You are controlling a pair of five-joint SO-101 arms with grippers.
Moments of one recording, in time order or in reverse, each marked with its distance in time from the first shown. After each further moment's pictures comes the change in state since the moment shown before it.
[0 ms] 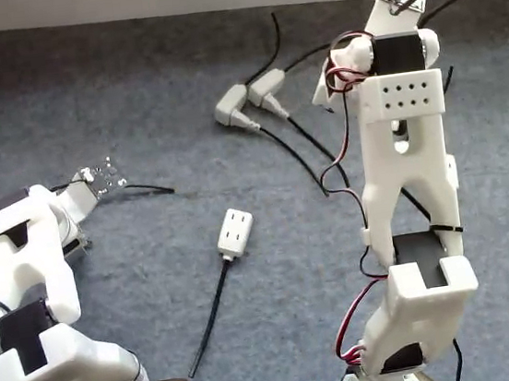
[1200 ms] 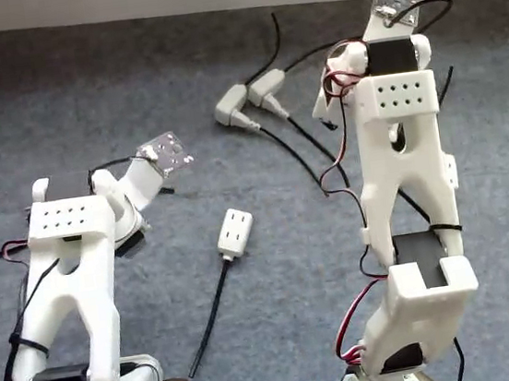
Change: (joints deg) left arm 21.6 -23.2 0.4 30.0 29.9; right arm 0.0 0.0 6.0 0.0 0.0
